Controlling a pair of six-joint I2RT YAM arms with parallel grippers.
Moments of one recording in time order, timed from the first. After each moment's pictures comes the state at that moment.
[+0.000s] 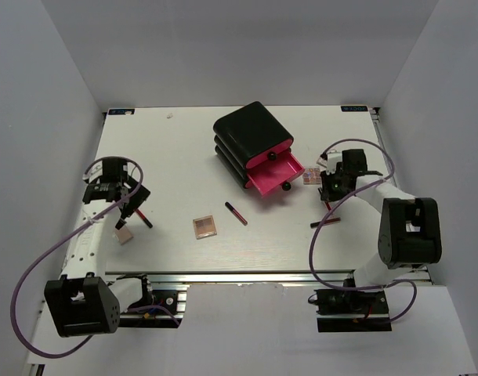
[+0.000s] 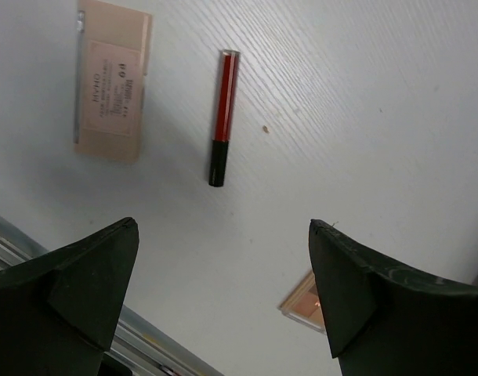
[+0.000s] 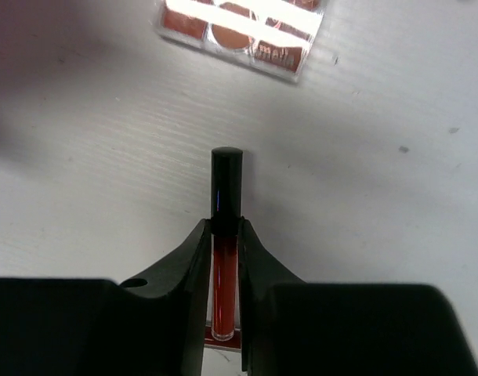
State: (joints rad) left arm 0.03 1.12 0.93 -0.88 -0.28 -0.80; right arm 0.08 1.60 0.87 -0.32 -0.21 -0.23
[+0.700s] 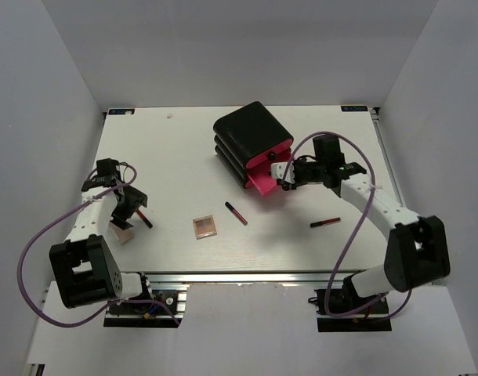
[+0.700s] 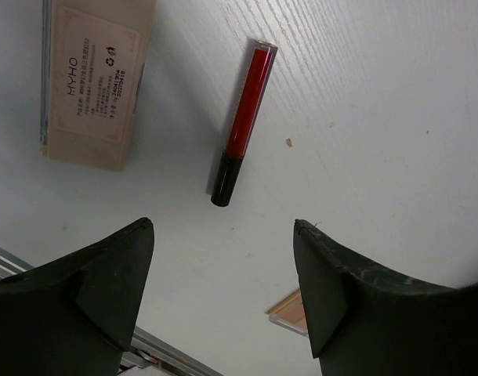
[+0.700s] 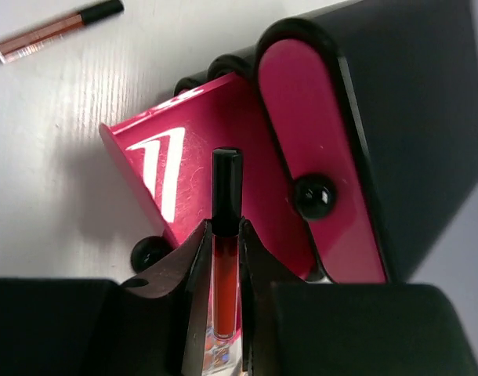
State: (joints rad) left arm 0.22 1.32 0.90 -0.82 -0.09 -0.81; right arm 0.35 1.39 1.01 -0.33 -0.71 -1.31
